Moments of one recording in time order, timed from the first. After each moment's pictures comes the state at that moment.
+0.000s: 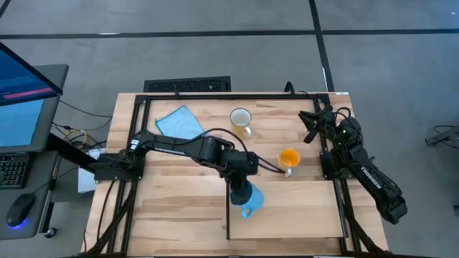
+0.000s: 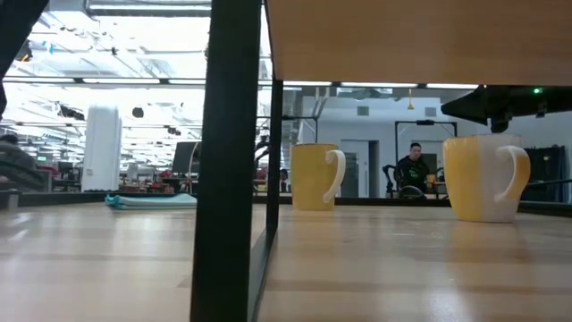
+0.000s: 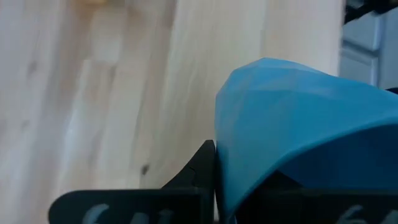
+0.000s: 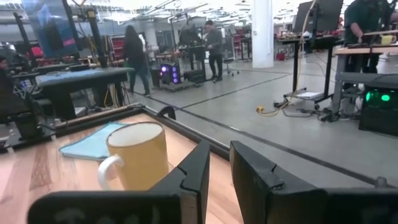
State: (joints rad) left arm -0.21 2.11 2.28 -1.18 0.13 -0.47; right arm -1.03 0.05 0.01 0.06 -0.45 0.06
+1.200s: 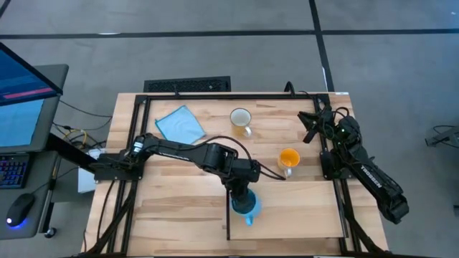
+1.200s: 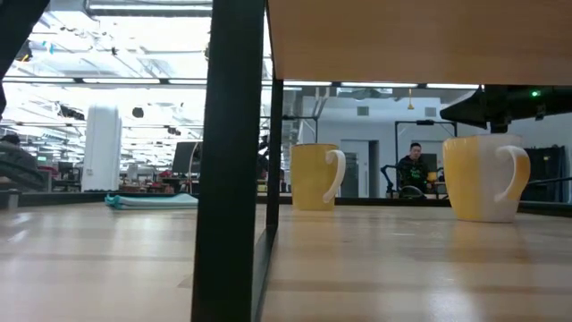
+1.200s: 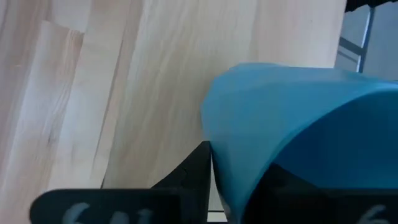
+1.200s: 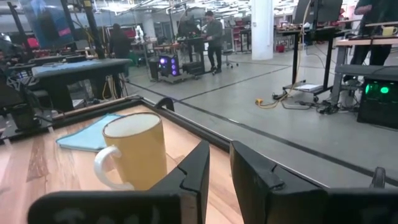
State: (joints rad) left arm -0.23 2.15 2.27 -1.18 0.19 -0.57; right arm -1.03 0.09 0.01 0.06 -0.44 0.04
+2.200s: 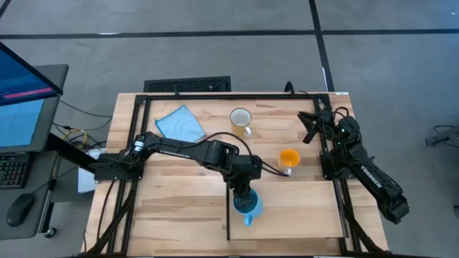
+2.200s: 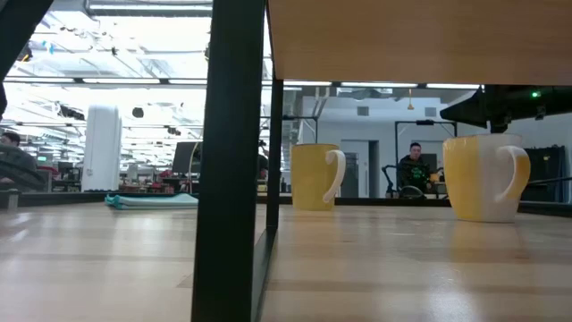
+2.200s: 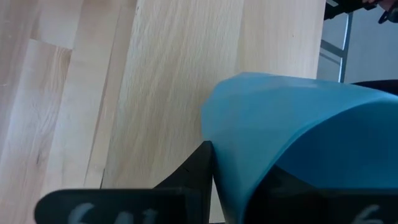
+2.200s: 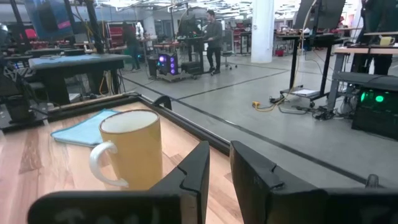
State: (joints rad) left arm -0.21 2.15 2.27 -1.13 0.23 -0.54; right arm -1.03 0.09 0.01 0.06 -0.44 -0.01
